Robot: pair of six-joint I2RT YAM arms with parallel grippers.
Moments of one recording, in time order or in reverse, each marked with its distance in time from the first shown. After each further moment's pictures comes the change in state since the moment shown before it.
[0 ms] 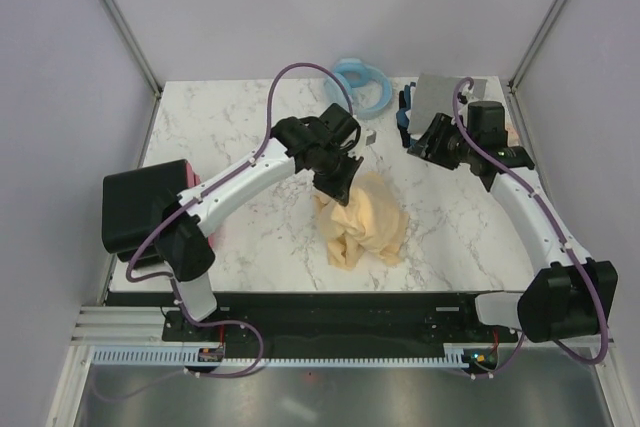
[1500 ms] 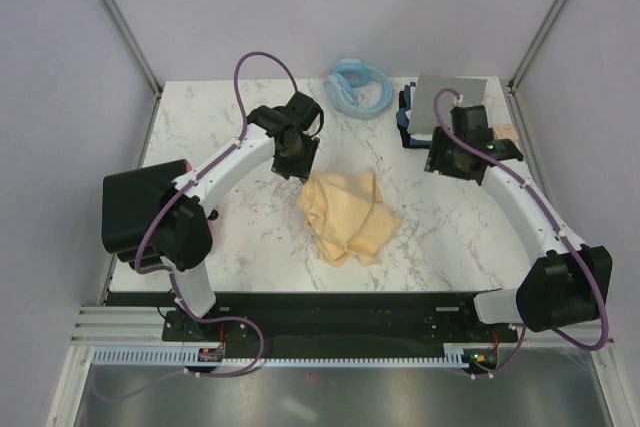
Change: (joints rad) left arm 0.239 0.055 -0.106 0.006 -0.301 -0.035; right arm 0.117 0.056 -0.001 -0.221 0.343 -0.122
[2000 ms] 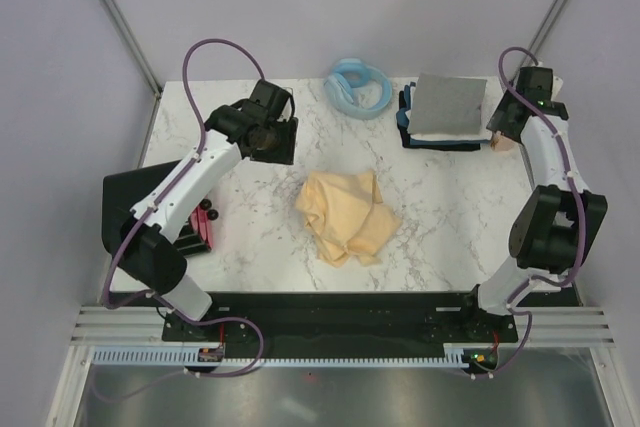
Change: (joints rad) left arm 0.067 -0.212 -0.018 0.045 -0.056 -0.050; right arm -0.424 0.327 0.380 0.024 0.269 -0.104
